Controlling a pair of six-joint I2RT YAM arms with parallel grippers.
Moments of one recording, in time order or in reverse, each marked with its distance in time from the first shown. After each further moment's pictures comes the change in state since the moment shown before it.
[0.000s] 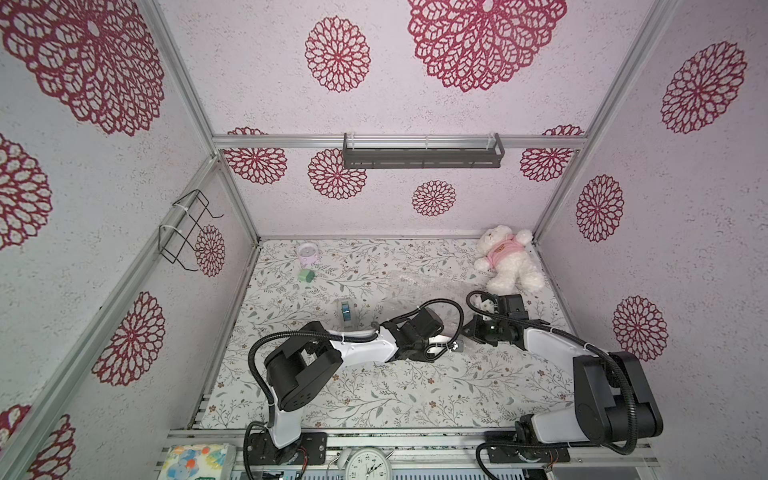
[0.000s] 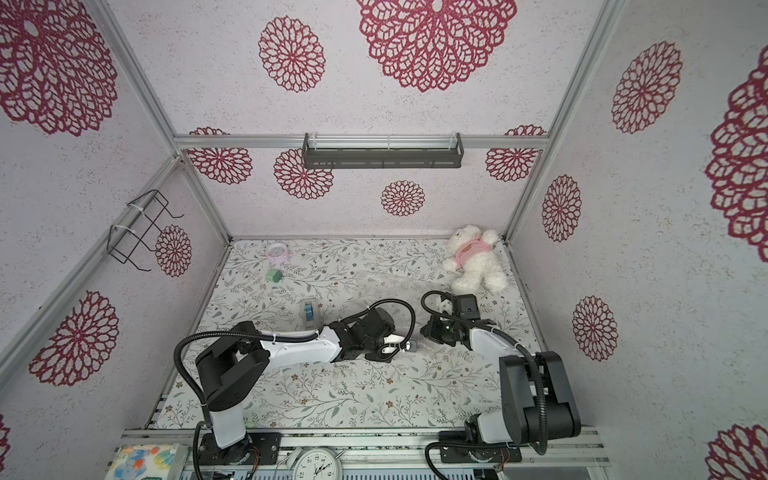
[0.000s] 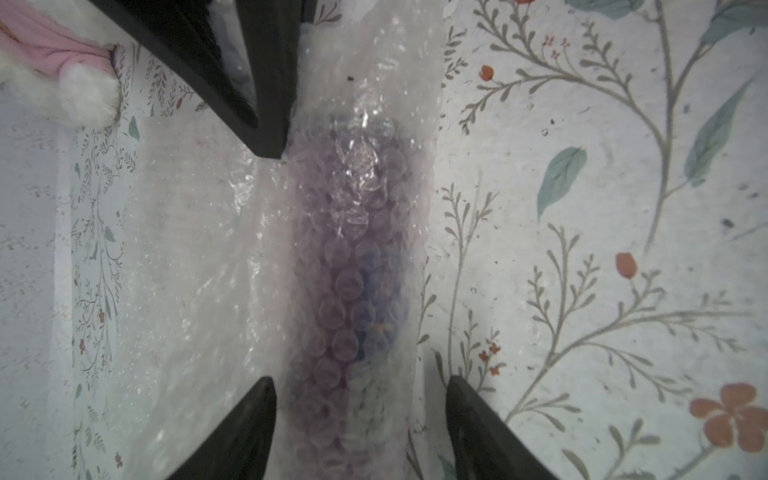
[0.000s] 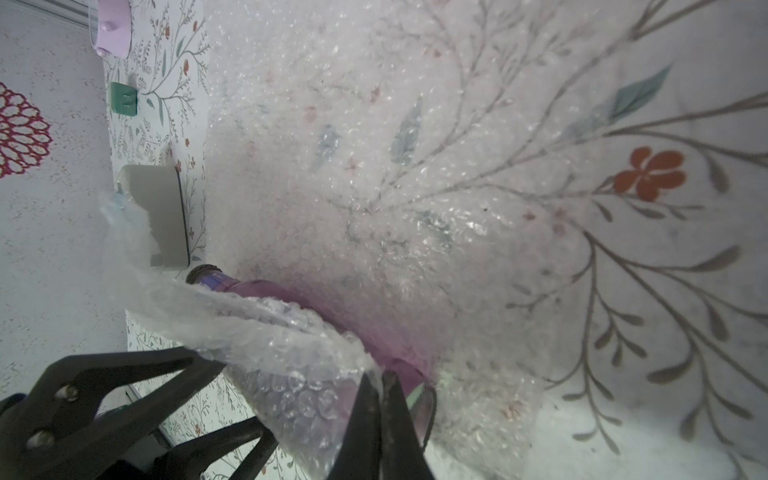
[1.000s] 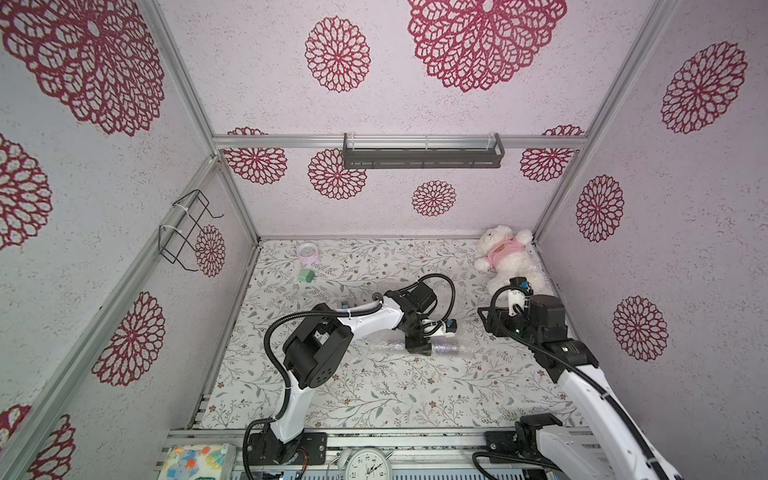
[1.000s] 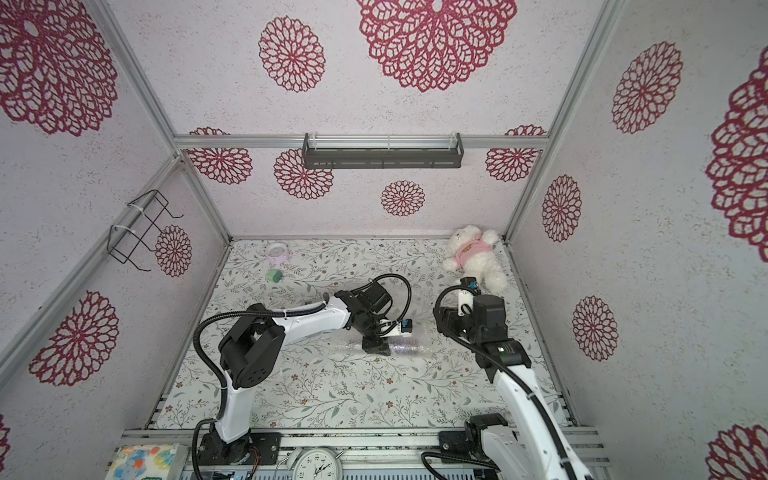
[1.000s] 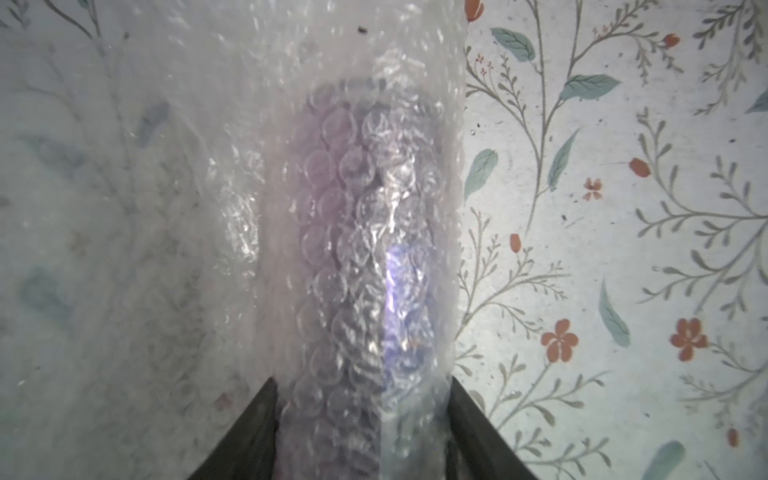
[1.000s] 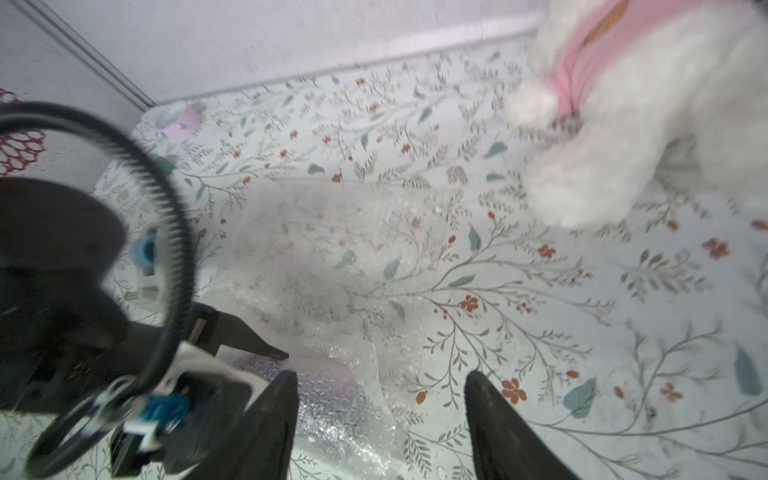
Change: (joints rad) left arm 0.156 0.203 0.380 -0.568 0.438 -0.139; right arm 0.019 -0.647 0.007 -0.179 0.302 -0.270
